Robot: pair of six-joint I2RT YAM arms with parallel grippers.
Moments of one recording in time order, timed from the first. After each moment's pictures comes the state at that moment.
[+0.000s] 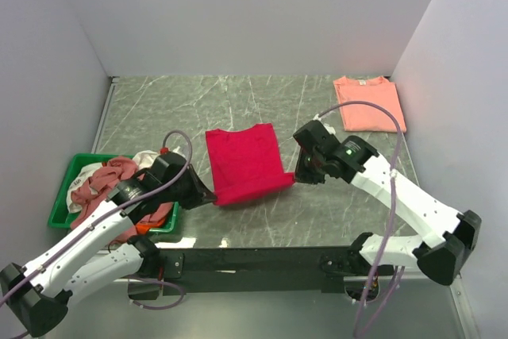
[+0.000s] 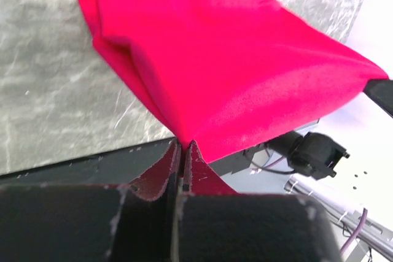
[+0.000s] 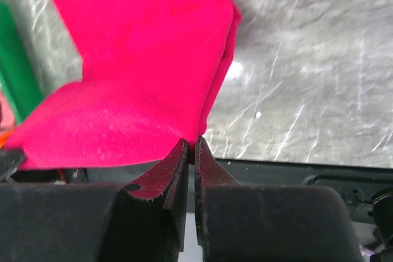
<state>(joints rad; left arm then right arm) -0.67 0.80 0.74 -0.74 0.13 -1.11 0.76 1.19 1.20 -1.08 0.16 0.92</state>
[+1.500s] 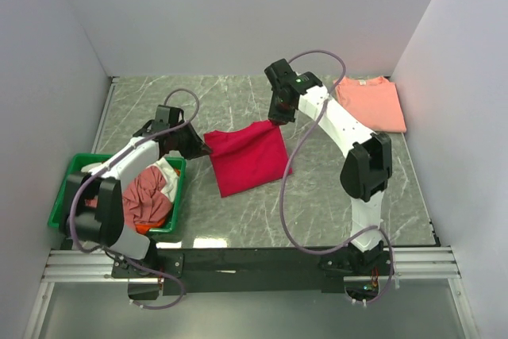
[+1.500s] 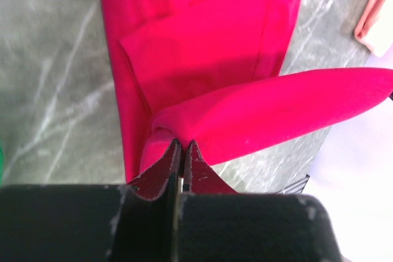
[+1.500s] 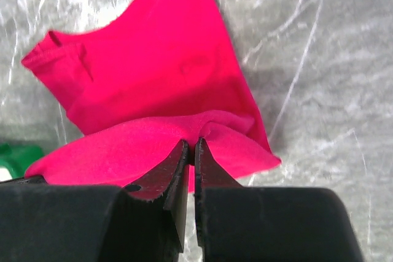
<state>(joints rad) -0.23 1.46 0.94 -0.36 0.35 -0.84 0.53 1.96 1.90 -1.03 0.16 0.69</state>
